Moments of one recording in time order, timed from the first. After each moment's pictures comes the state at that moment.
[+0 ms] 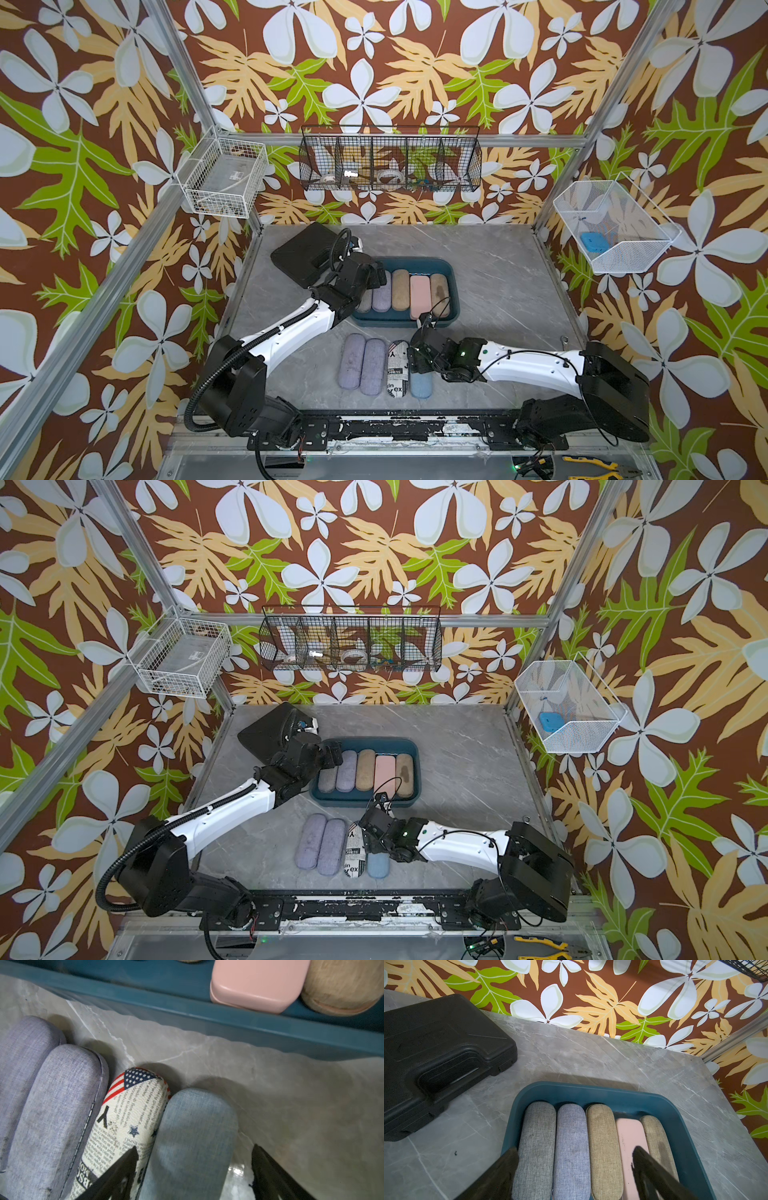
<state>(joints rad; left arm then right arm) -0.57 1.46 1.02 -0.08 -0.34 -0.53 1.04 1.44 0.74 -0.38 0.26 0.74</state>
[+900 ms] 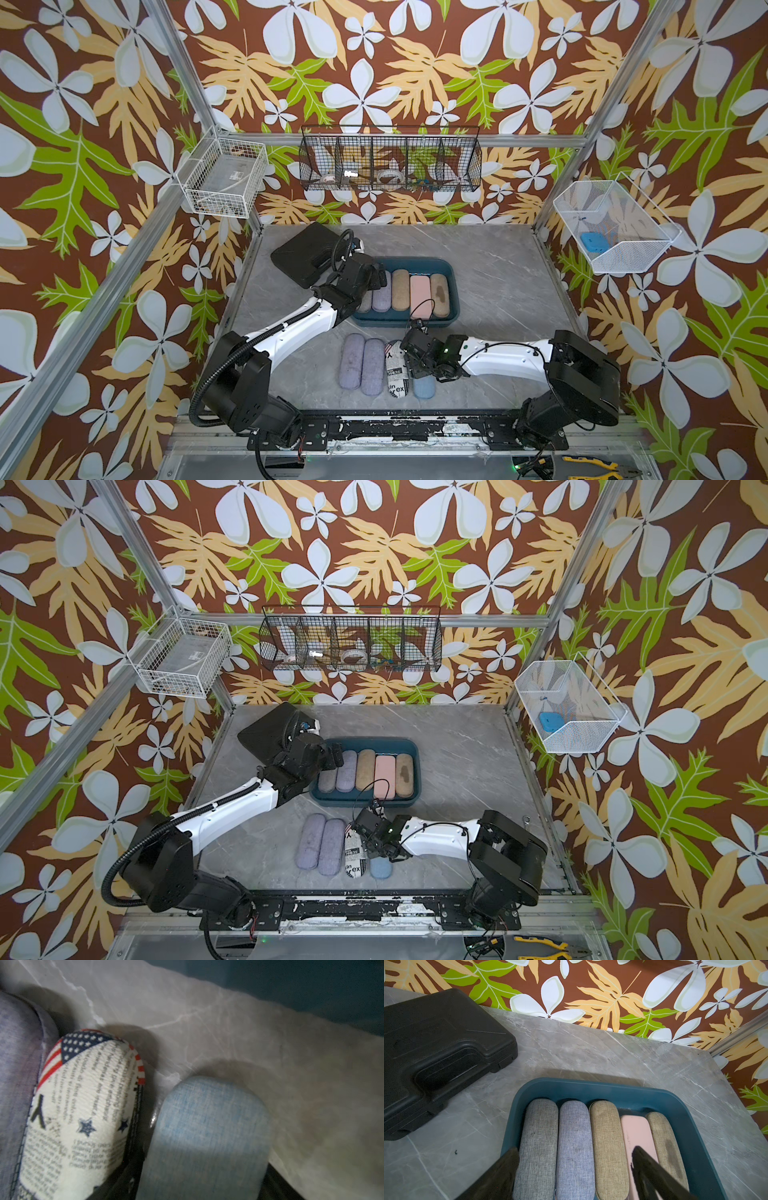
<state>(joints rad) -0.57 1.49 1.02 -0.08 -0.34 -0.52 1.05 1.60 0.82 -0.46 0.22 0.71</state>
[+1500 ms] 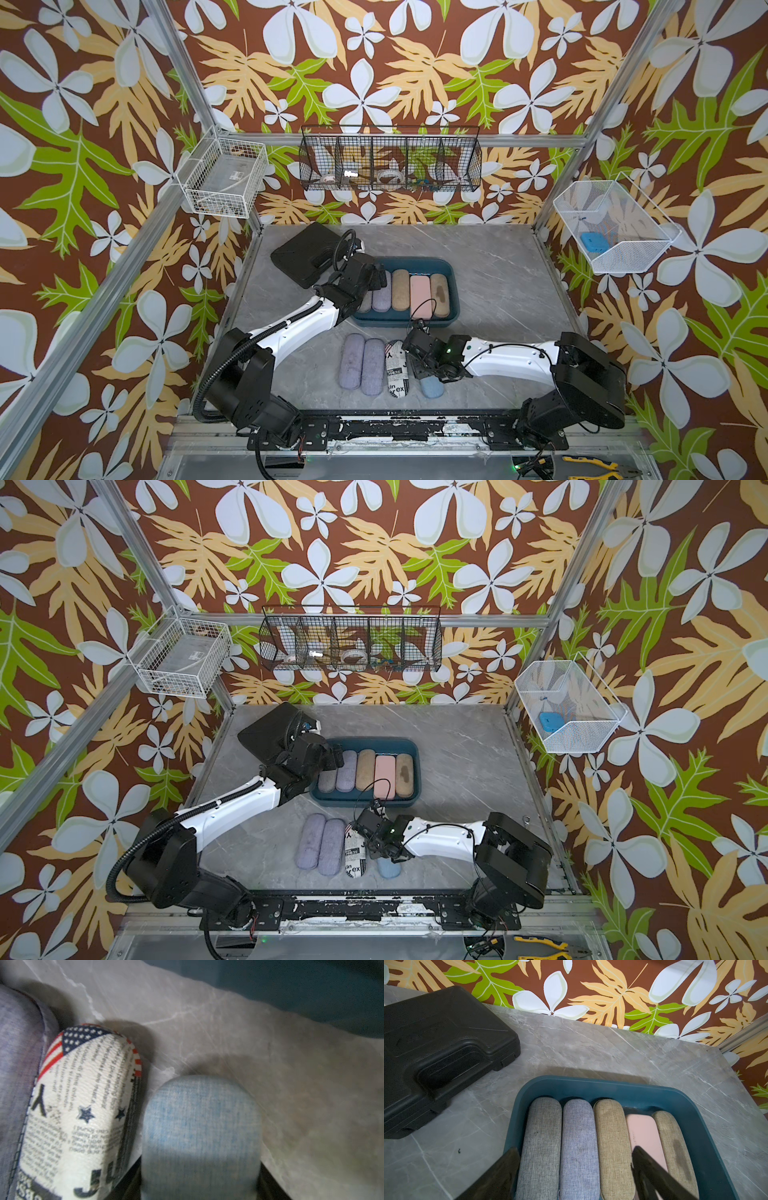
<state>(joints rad) -0.57 1.51 1.03 -0.09 -0.35 -0.51 1.05 1.55 0.81 -0.49 0.24 0.71</state>
